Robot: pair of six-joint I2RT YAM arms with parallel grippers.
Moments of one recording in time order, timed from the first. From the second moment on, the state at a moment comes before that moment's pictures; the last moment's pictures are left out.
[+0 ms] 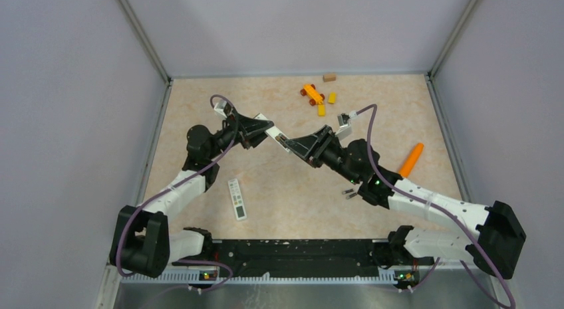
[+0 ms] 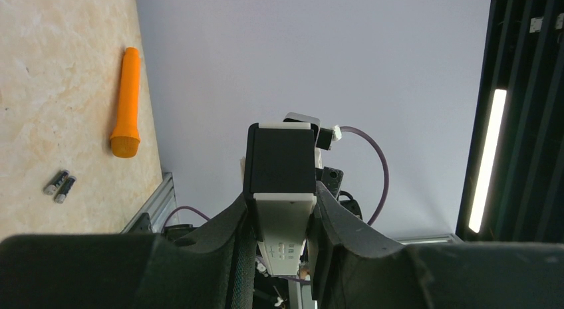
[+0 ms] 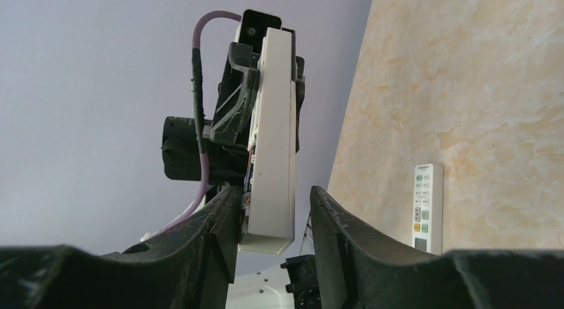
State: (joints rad) left arm -0.26 1.21 0.59 0.80 0.75 -1.73; right arm 0.92 1.09 0.72 0.37 0.08 1.22
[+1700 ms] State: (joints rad) left arm -0.28 1.13 0.65 0.44 0.66 -1.21; right arm 0.78 1.00 0.80 0.04 0.03 0.77
